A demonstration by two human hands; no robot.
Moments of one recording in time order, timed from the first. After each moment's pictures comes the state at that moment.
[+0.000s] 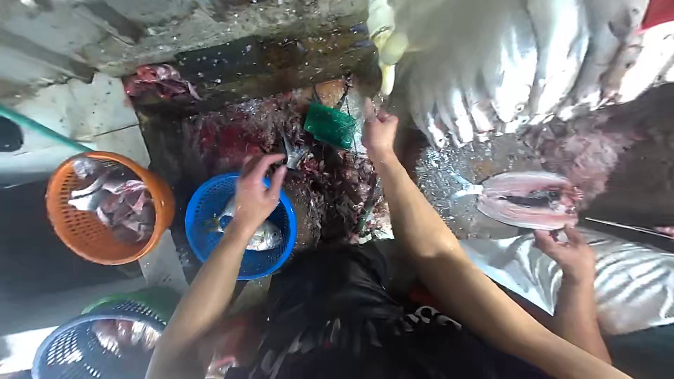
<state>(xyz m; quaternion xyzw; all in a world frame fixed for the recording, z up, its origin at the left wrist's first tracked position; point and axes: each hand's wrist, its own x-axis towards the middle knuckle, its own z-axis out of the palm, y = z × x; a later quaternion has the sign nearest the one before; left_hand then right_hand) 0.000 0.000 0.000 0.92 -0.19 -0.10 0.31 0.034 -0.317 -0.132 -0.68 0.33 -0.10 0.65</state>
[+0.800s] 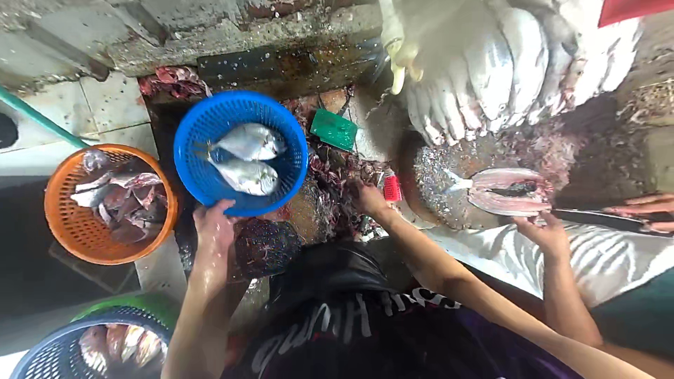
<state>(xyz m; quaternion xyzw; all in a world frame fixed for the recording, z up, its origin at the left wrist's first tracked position) -0.047 0.118 -0.010 0.66 0.35 -0.09 0.65 -0.123 -0.255 -0.144 -0.90 0.17 0.34 0.23</state>
